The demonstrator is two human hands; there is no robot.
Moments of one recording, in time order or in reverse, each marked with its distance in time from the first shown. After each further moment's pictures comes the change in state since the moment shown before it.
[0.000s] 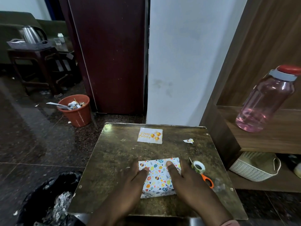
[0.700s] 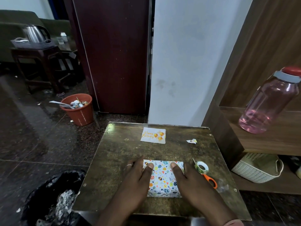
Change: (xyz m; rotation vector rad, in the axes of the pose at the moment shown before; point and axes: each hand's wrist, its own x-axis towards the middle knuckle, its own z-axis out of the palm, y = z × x) left_hand -0.001 0.000 0.004 0.180 0.126 0.120; right_hand -0.002 -0.005 0.000 -0.112 0.003 0.044
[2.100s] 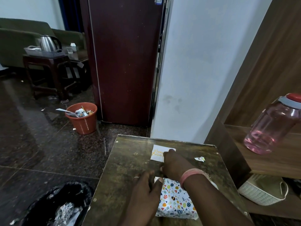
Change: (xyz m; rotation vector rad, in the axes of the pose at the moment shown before) left_hand 0.013 -0.009 -0.005 -0.106 0.129 -0.034; right_hand 0.094 -0.092 0.020 -0.688 -0.123 -0.208
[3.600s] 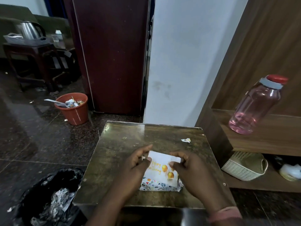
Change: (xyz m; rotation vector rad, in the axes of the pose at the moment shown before) left_hand -0.015 0.021 -0.010 -0.293 -0.163 0.079; right_hand -0.120 0.062 0.029 0.827 0.335 0.038
